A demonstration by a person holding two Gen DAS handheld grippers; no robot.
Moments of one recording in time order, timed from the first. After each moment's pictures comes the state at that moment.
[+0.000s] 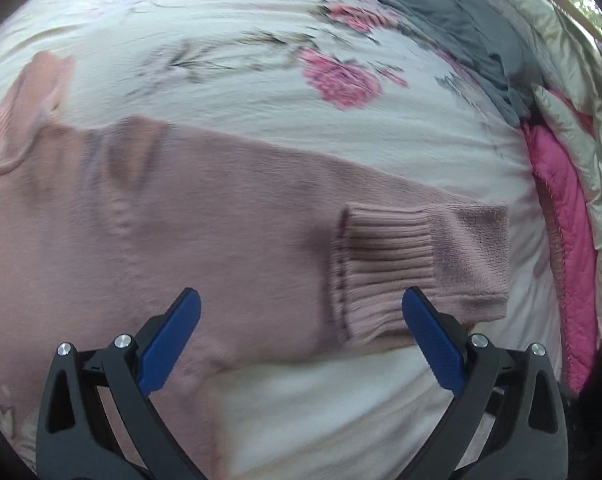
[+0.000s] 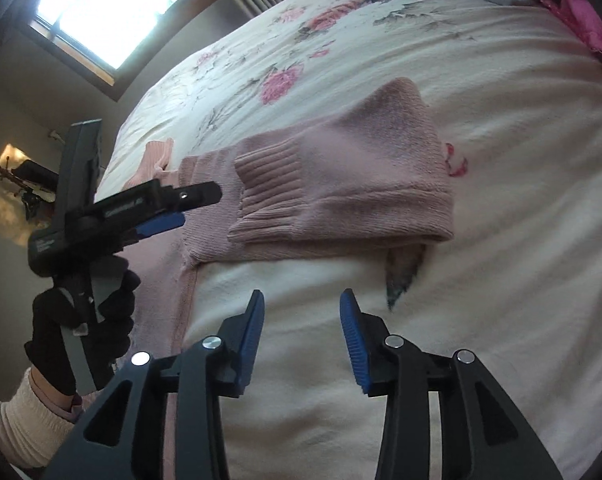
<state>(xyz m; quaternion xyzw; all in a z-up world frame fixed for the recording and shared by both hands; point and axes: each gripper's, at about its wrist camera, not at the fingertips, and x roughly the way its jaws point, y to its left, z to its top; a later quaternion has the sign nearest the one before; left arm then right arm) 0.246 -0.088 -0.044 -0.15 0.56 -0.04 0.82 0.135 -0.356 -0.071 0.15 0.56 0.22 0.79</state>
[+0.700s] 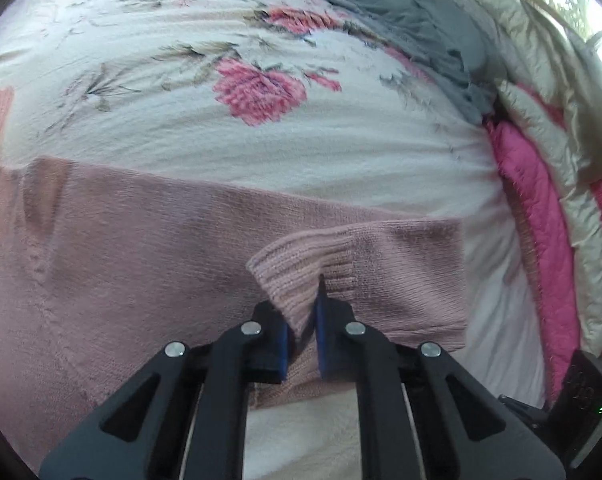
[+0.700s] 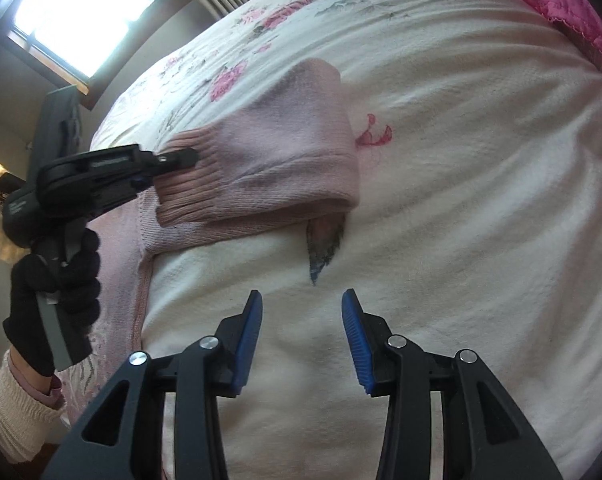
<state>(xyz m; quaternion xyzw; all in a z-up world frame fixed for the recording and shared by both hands) 0.264 -0.117 -0.038 -0.19 0.52 -0.10 0.83 0.128 -0.389 -0.093 0.15 0.56 0.18 0.79</state>
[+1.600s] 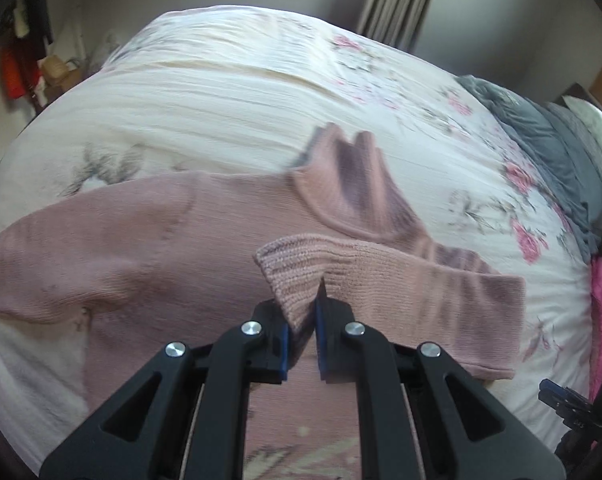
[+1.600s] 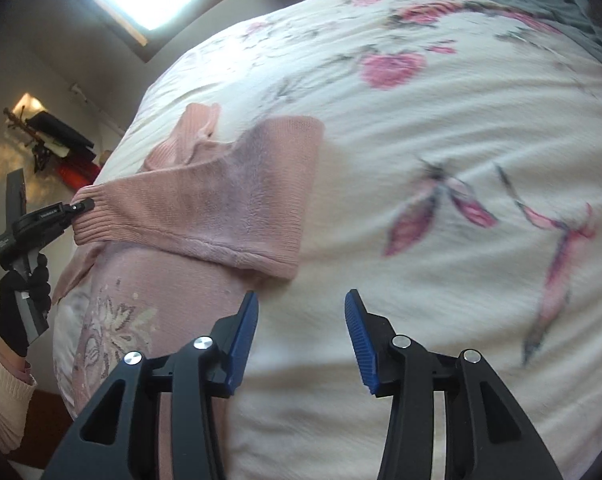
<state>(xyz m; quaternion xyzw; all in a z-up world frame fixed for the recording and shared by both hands) 0.123 0.231 0.037 -0.21 0.45 0.17 0.85 0.161 -0.221 -0.076 0.08 0.55 0.28 0.78</state>
